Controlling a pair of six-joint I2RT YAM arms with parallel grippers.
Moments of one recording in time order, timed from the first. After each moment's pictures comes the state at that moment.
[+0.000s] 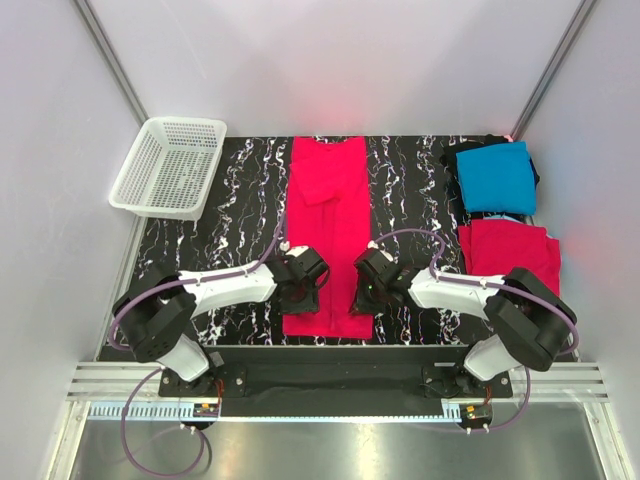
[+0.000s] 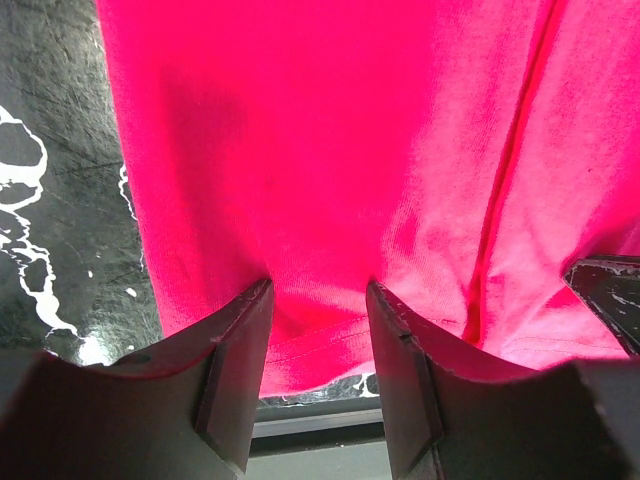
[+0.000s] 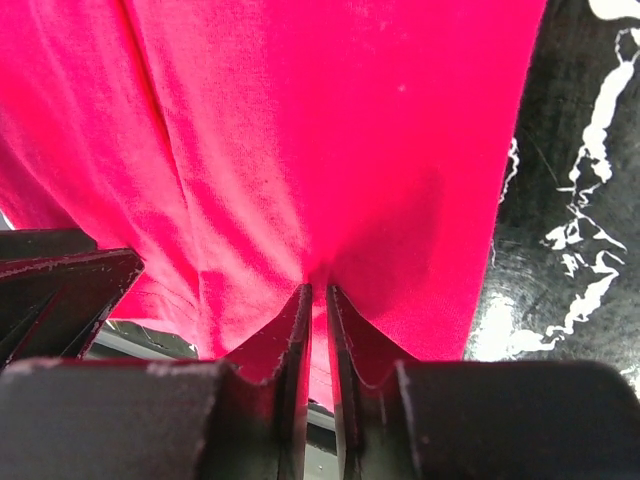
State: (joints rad) left arm -0.92 1.55 0.86 -0.58 -0.13 -0.97; right arm 0.84 1.49 0.69 -0.26 -0.04 0.97
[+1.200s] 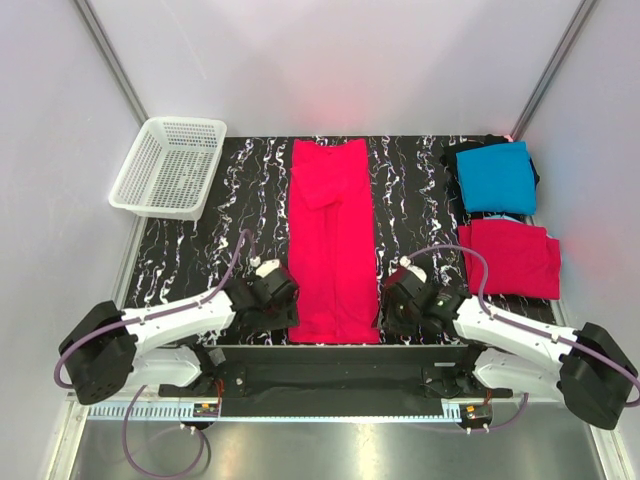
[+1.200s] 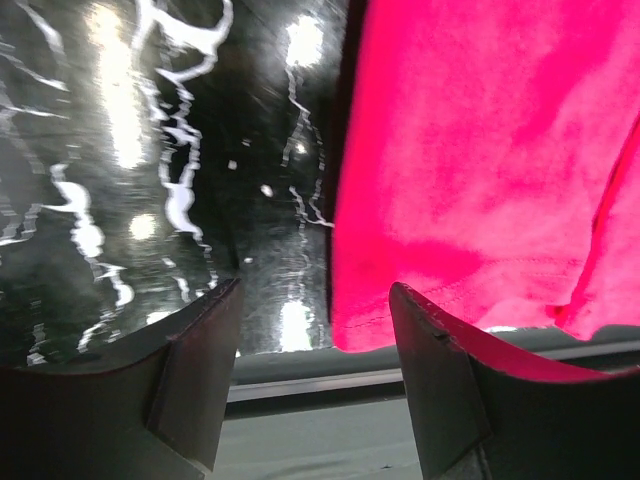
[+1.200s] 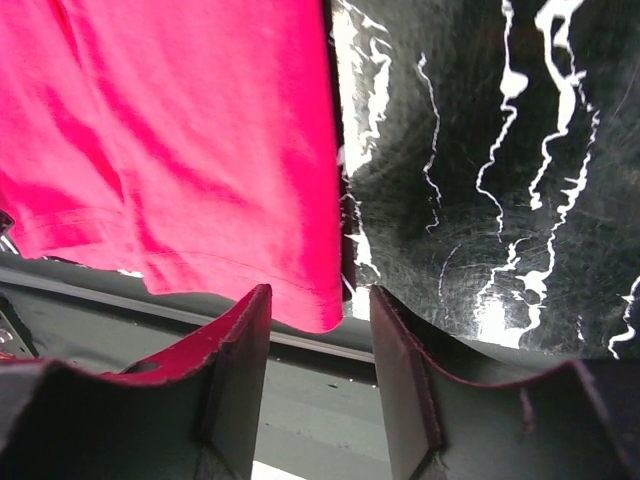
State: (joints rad) left arm -0.93 1.20 0.60 -0.60 -0.17 -1.02; right arm 0.87 1.05 0.51 -0.51 0.03 1.03
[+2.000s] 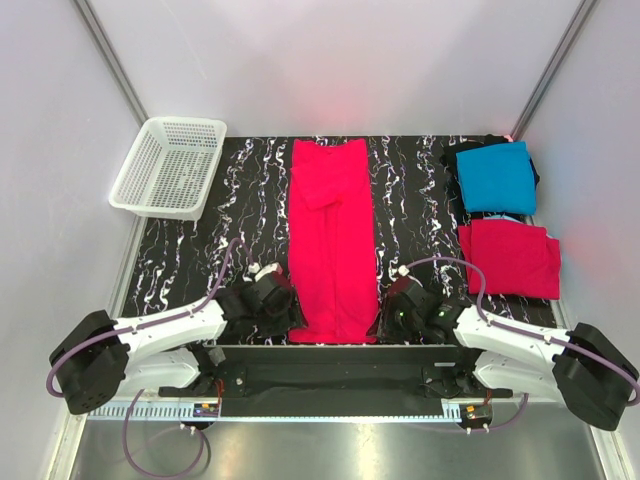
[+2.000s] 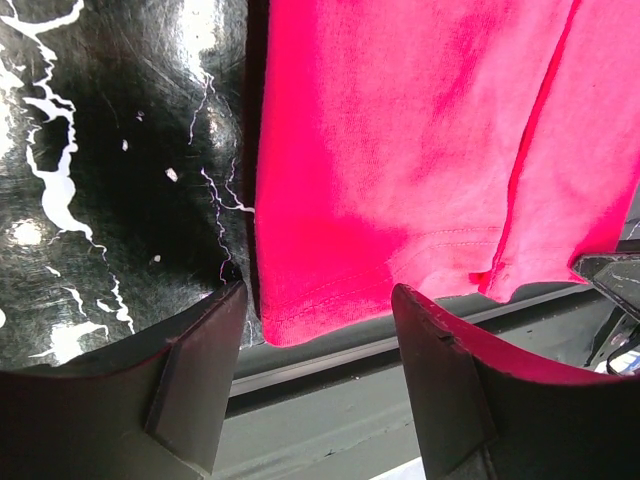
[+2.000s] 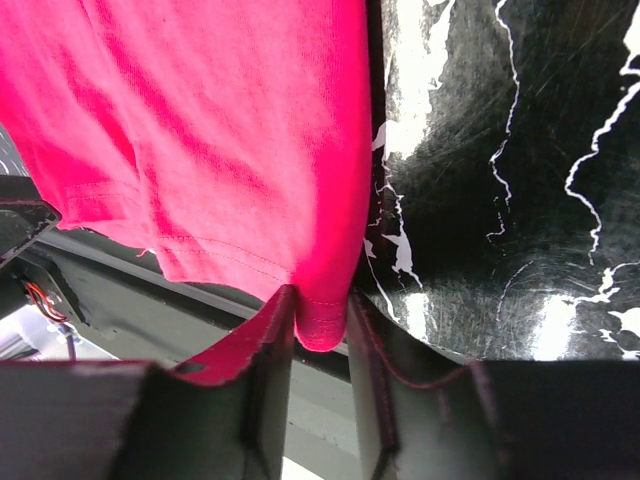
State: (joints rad) left arm -0.92 1.12 0.48 -0.40 -0.02 -1.10; right arm 0.87 1.04 0.36 -0.27 -0.10 1.10
